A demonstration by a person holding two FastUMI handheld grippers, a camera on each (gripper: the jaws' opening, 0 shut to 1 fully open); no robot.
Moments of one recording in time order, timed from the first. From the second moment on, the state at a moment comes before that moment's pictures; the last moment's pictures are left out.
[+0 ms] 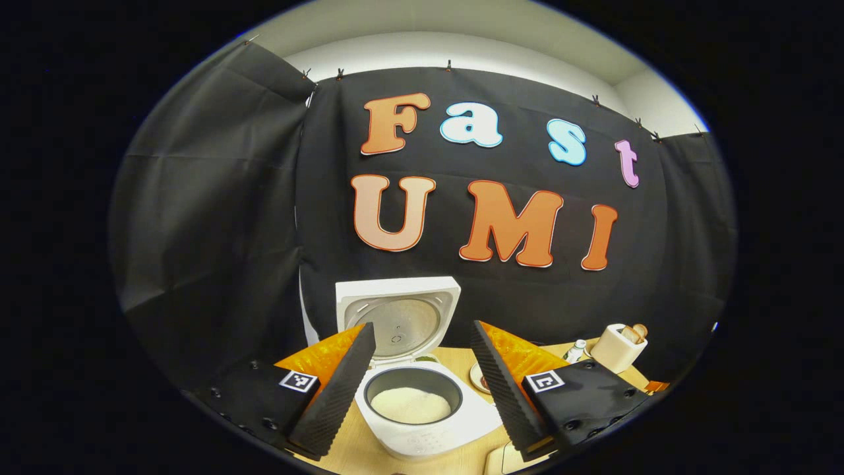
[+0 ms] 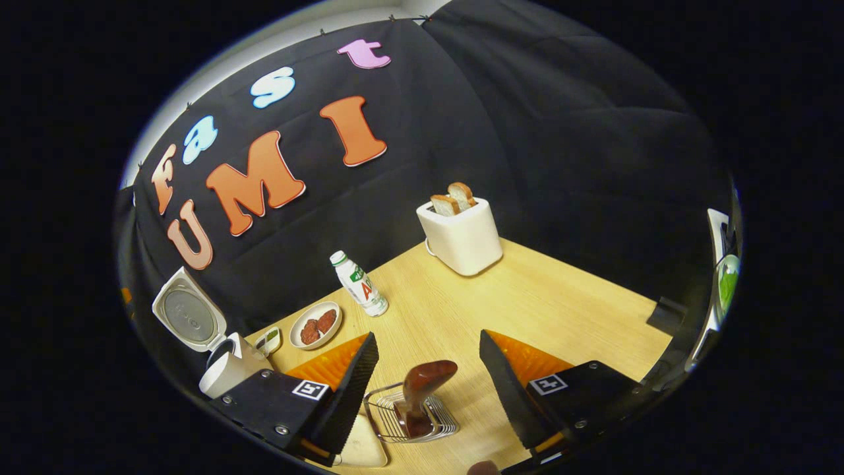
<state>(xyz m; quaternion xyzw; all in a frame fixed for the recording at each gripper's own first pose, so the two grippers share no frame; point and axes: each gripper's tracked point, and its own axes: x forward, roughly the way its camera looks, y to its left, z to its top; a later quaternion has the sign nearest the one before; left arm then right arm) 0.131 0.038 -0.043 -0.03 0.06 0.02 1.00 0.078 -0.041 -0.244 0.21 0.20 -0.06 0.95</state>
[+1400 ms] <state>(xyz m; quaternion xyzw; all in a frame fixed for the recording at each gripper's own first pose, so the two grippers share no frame) 0.381 0.103 -0.092 -0.04 0.17 0.04 0.98 0.083 -0.028 -0.190 0.19 0.19 -0.06 0.96</state>
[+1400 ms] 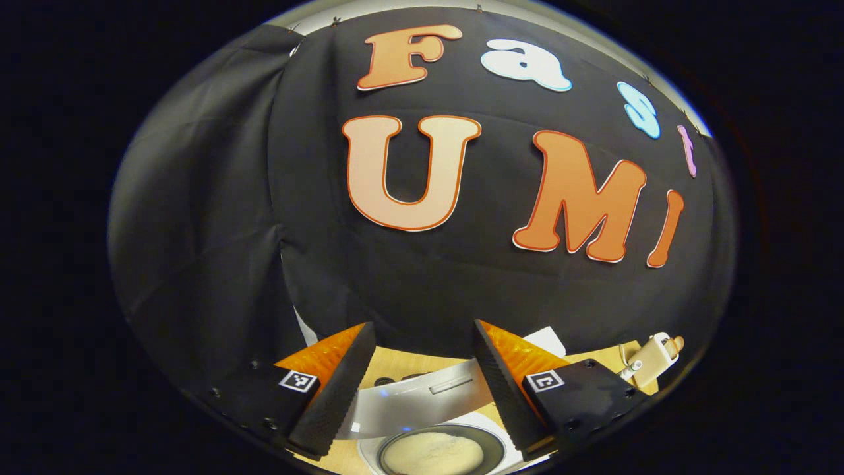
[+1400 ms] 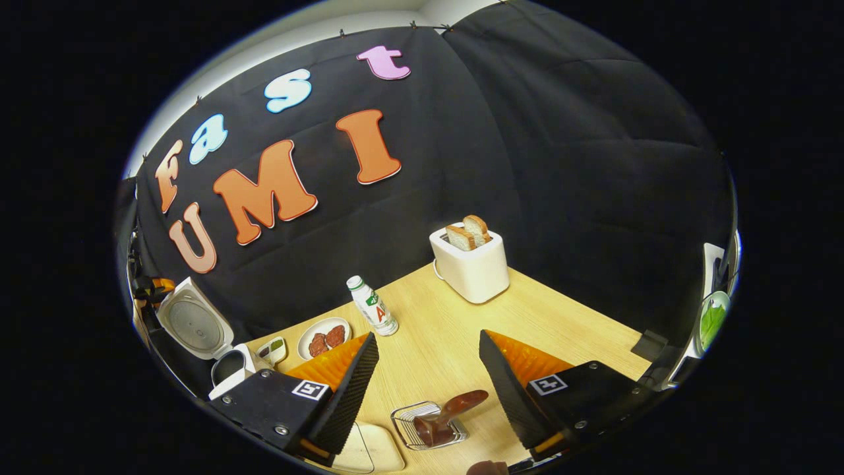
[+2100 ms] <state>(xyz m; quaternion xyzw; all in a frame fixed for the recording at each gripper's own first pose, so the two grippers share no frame) 0.265 0.046 -0.128 -0.03 0.20 -0.01 0.98 0.056 -0.020 -0.114 0.12 0.12 0.00 0.98</state>
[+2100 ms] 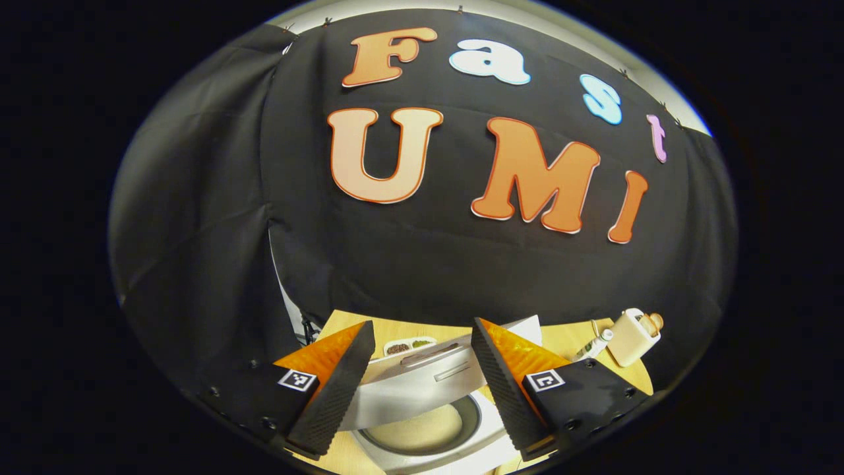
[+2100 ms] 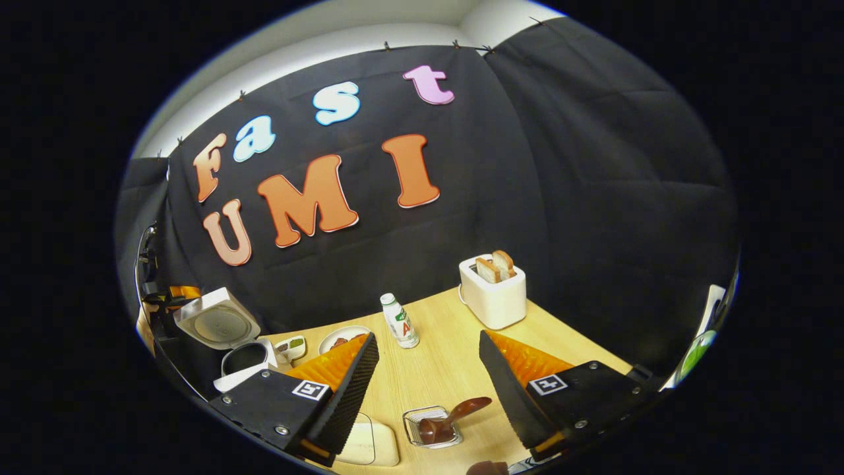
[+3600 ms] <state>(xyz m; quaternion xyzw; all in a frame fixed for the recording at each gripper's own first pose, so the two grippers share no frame) 0.182 0.000 -0.289 0.01 0.29 0.01 0.96 0.031 -0.032 -0.087 0.03 0.13 0.02 0.99</state>
